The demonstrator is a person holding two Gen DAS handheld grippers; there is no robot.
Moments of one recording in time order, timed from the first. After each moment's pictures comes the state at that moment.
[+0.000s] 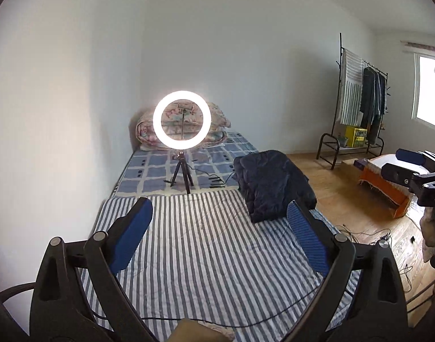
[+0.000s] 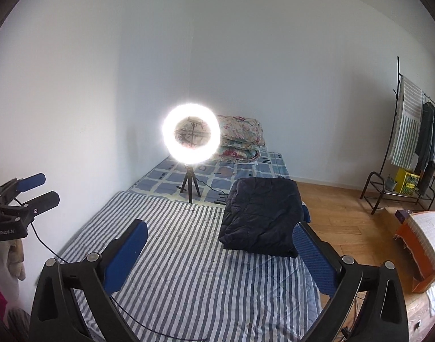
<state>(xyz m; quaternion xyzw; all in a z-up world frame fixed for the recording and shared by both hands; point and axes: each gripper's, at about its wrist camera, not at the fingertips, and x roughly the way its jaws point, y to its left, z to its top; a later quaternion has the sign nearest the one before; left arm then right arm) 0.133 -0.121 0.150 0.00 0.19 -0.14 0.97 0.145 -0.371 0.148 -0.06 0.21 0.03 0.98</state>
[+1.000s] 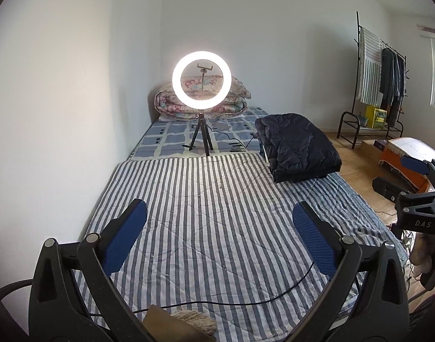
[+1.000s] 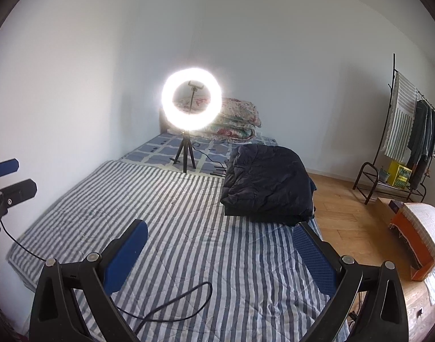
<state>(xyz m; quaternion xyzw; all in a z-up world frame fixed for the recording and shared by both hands) 0.116 -0.116 0.040 0.02 0.24 -0.09 0.97 0.146 -0.344 0.009 -0.08 0.22 0.00 0.97</state>
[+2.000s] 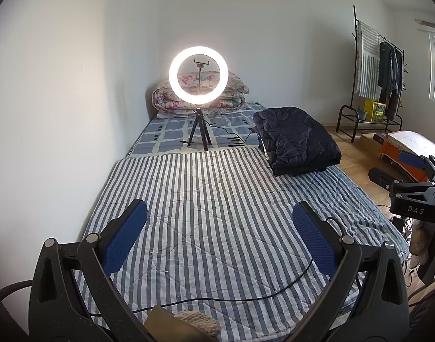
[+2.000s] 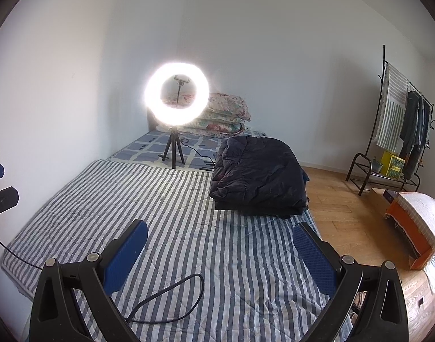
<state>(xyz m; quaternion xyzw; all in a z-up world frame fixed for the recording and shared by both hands) 0.119 -0.119 0.029 0.03 0.24 -0.10 0.96 0.153 -0.356 -0.005 -0.07 0.23 -0.03 0.97</state>
